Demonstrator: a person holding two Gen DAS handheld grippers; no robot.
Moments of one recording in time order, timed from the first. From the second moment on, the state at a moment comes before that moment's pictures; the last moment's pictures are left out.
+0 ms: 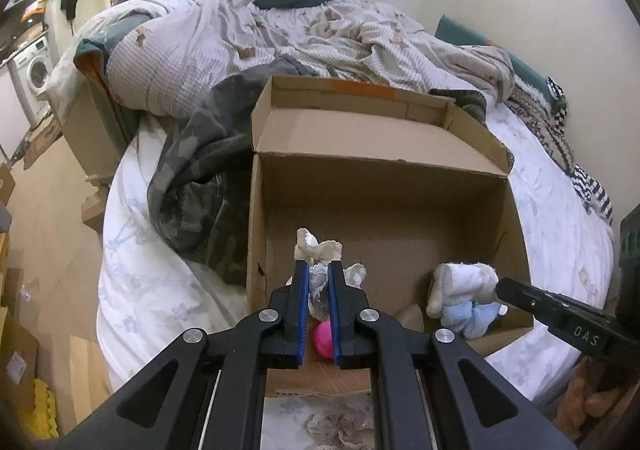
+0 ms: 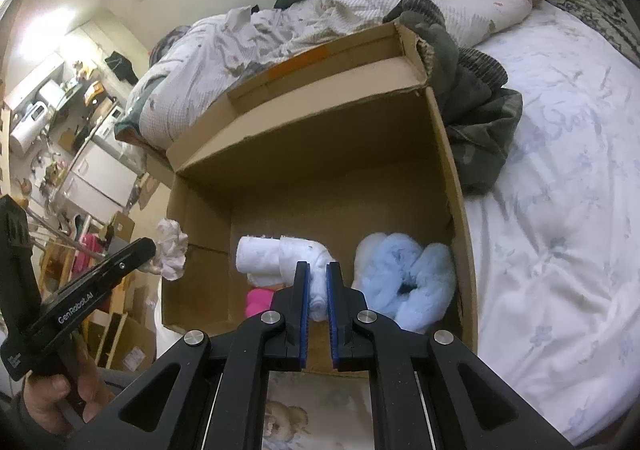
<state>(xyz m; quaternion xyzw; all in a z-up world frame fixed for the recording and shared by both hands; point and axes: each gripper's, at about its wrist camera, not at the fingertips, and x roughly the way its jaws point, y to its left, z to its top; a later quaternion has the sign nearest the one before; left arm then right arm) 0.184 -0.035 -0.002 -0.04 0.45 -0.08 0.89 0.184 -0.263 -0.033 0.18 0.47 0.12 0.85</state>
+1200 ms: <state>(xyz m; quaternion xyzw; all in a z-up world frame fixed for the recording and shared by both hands) 0.181 -0.043 -0.004 -0.03 0.45 -0.08 0.89 0.189 -0.257 -0.043 0.16 0.50 0.11 0.85</state>
